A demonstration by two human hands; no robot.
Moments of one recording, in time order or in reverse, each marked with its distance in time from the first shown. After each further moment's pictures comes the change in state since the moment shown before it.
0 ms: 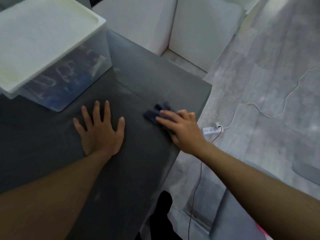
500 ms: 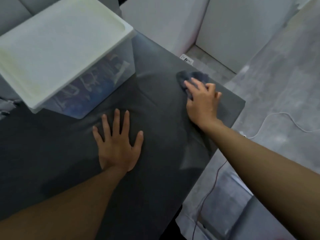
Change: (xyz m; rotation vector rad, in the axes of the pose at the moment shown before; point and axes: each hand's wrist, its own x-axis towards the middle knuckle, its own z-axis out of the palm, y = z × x) left_hand 0.001 0.002 -0.003 0.092 -0.041 -0.011; right_hand 0.138 0.038 0.017 0.063 0.048 0.455
